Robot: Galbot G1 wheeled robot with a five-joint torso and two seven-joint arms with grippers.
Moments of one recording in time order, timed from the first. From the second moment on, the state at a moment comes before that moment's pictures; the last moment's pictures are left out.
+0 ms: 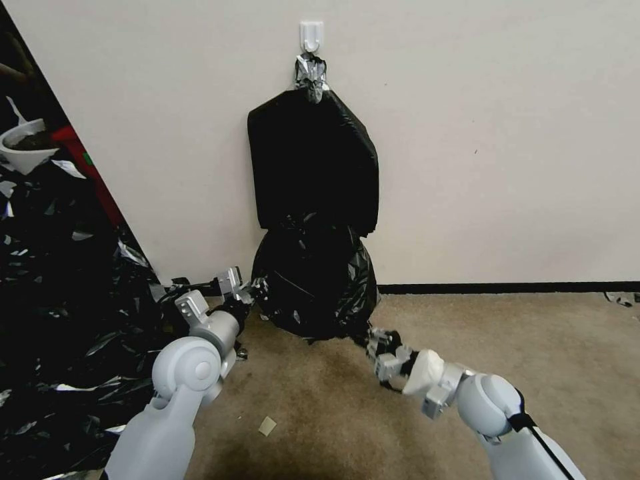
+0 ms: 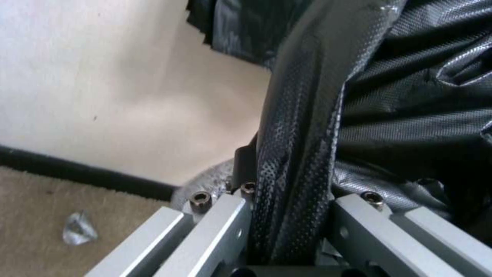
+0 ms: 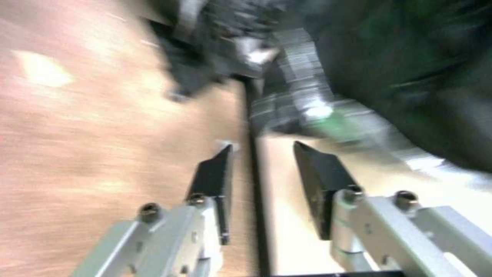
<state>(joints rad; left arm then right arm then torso) 1.21 -1.27 -0.42 -2.01 -0.93 0.41 -0.21 -1.29 1.14 0.40 1.70 -0.59 0.71 -0.67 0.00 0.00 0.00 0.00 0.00</state>
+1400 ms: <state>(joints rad) 1.42 -1.35 -0.22 -1.90 -0.47 0.07 -0.13 -1.11 1.52 -0.13 1.75 0.54 -0.04 0.83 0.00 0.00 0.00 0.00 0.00</state>
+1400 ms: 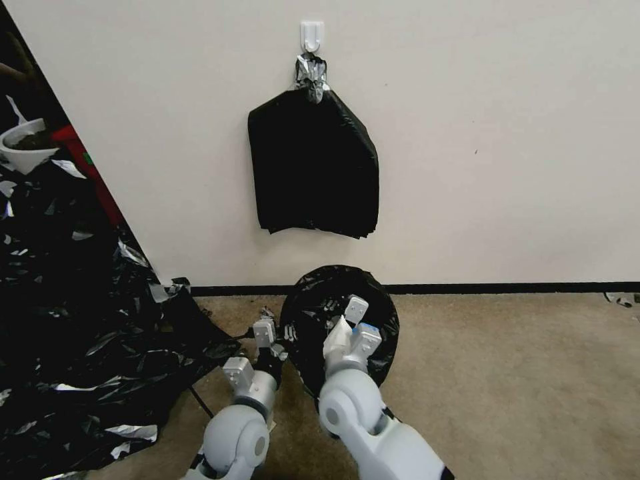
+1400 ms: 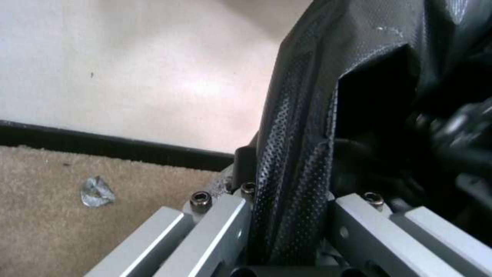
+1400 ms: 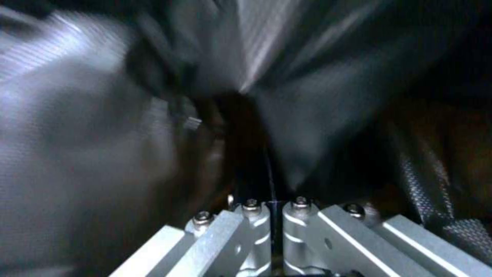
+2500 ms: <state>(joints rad) 1.42 -1.34 -0.21 -1.94 -0.44 0.10 -0.06 -1.08 1.40 -0.13 1.72 0.46 -0.29 0.85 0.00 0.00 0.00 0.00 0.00</state>
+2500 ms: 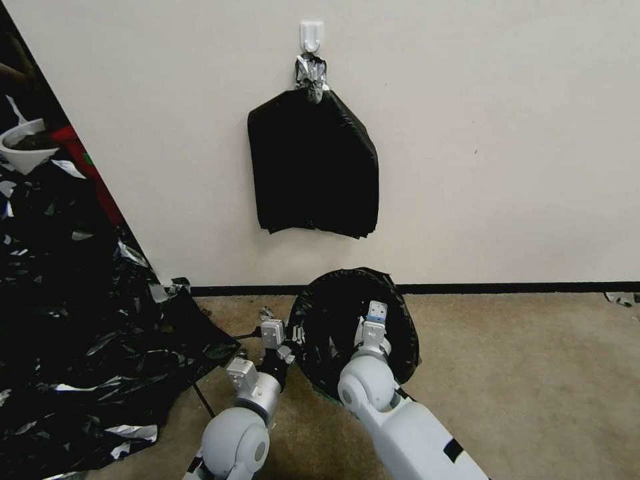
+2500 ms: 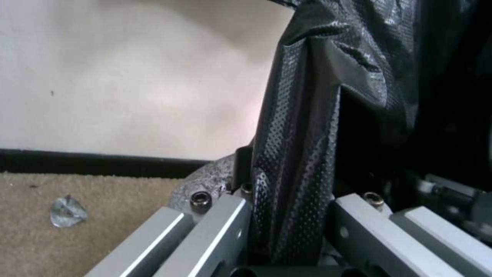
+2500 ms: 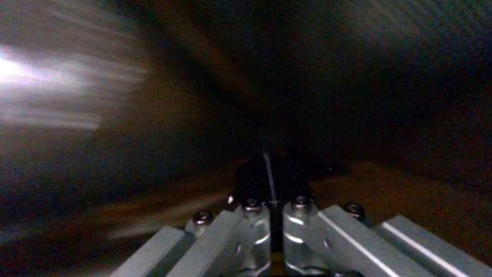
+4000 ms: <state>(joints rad) 1.30 -1.38 -0.24 -1.95 -0.92 0.60 -0.73 -1.34 1.24 -0.06 2.20 0.21 -0.29 0.44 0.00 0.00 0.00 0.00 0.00</state>
